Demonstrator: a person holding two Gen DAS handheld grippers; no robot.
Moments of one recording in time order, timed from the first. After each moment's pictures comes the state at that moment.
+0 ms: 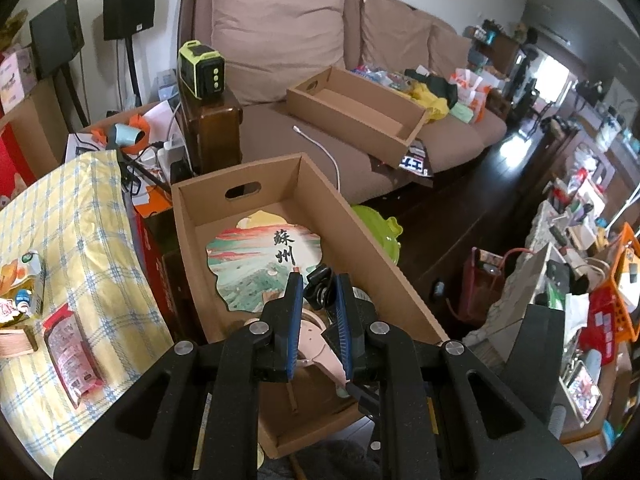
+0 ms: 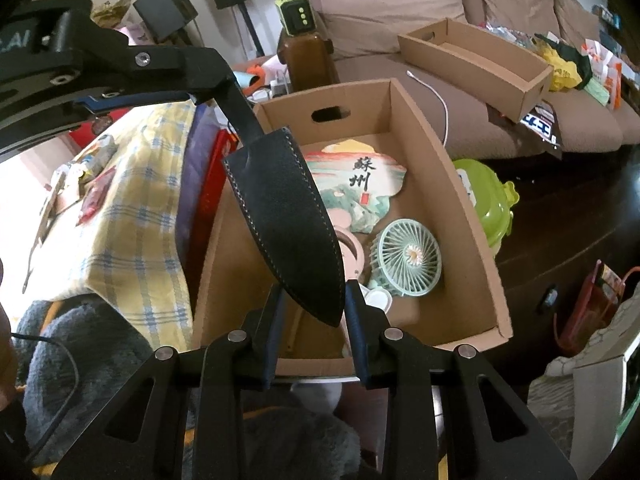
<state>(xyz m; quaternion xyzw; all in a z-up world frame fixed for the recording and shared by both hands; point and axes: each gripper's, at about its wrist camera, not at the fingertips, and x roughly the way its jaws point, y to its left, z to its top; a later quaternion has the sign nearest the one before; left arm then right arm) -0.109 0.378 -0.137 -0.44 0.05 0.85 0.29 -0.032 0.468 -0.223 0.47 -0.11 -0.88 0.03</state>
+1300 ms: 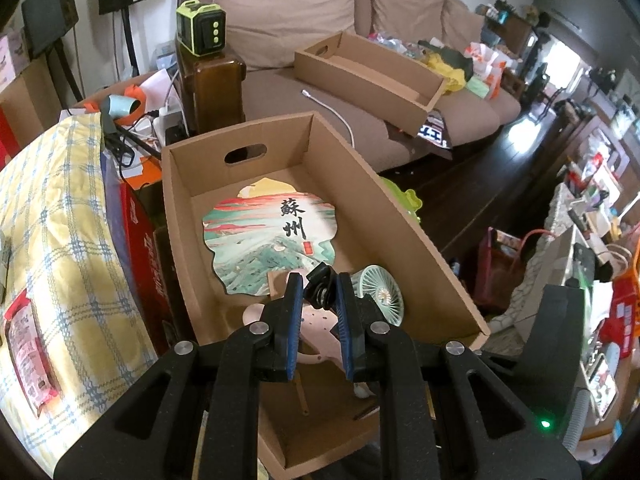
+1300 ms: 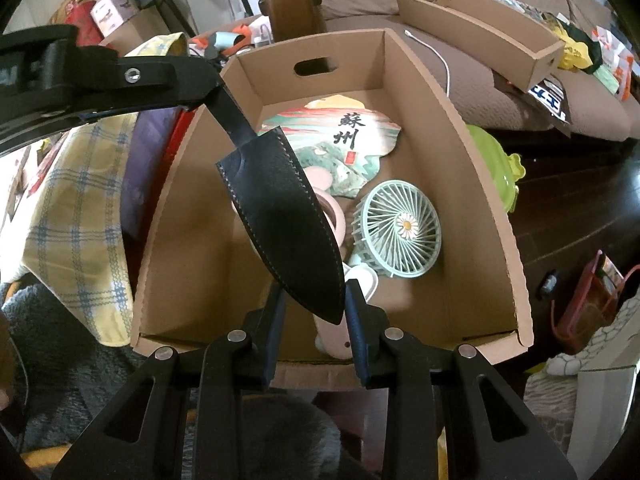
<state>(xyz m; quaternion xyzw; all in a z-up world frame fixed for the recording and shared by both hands) -0.129 0.391 -0.195 -0.48 0.07 0.83 0.28 -0.050 0.478 -0.268 0.52 -0.09 -0.85 0.02</state>
